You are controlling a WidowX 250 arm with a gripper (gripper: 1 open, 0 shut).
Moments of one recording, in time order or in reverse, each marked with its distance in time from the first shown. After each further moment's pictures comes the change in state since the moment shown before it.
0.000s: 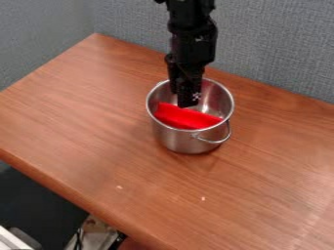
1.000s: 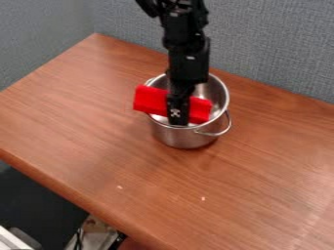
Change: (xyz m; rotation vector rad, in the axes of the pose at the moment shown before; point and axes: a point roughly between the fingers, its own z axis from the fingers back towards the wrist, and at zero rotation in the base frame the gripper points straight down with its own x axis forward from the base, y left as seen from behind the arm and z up) arm -0.003 -0.019 -0.014 -0.055 -0.015 -0.475
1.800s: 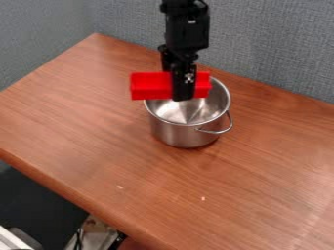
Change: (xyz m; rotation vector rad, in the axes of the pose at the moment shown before) arm -0.009 0.011 0.030 -0.153 0.017 0.404
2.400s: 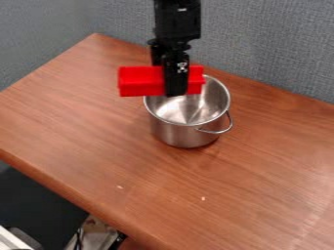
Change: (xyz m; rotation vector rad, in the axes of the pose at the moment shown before) arm -0.013 -0.024 0.020 -0.087 0.011 0.042
